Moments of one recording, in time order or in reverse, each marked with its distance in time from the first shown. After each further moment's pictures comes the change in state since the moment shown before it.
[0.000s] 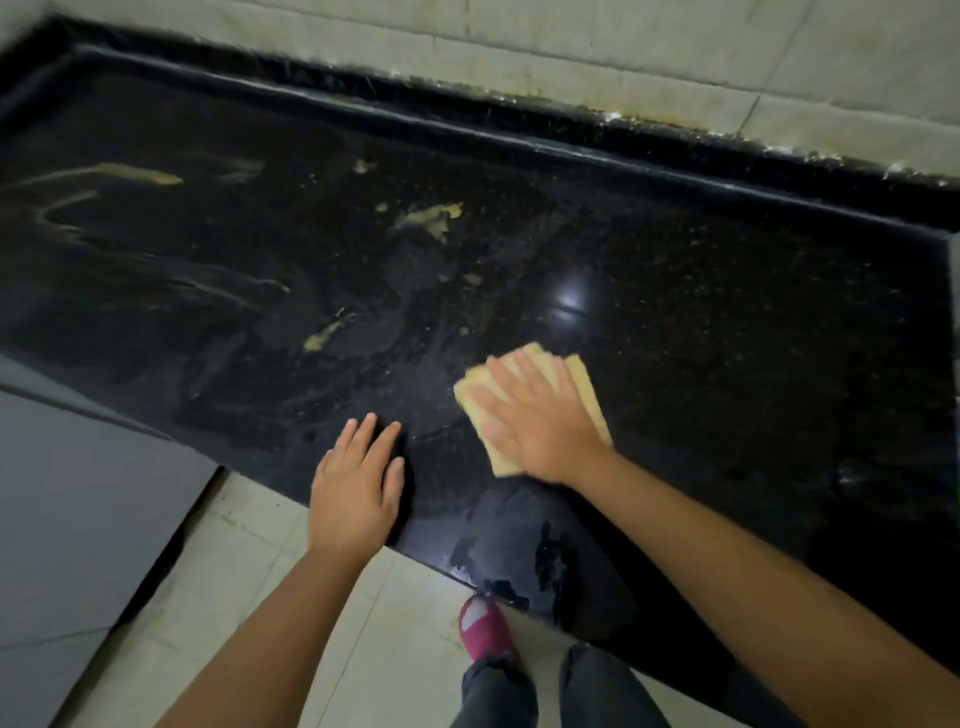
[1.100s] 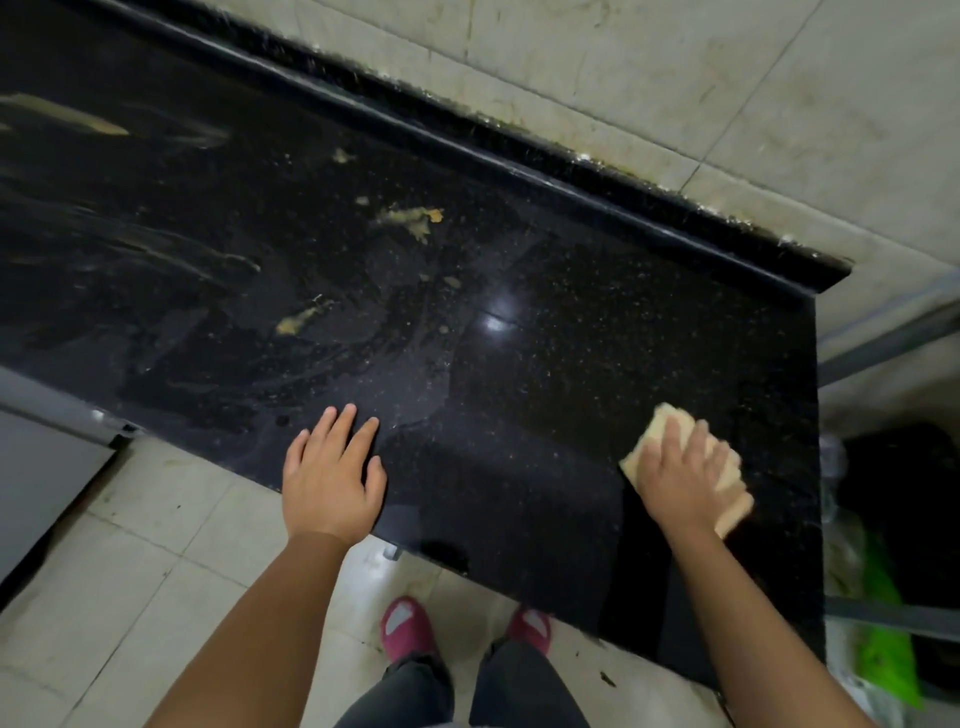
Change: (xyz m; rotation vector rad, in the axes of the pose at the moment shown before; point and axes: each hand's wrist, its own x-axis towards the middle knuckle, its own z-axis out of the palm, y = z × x) left_hand 0.001 -0.016 0.012 -0.022 0.074 0.034; right_hand -0.114 0.051 -0.006 0.250 0.086 1.118
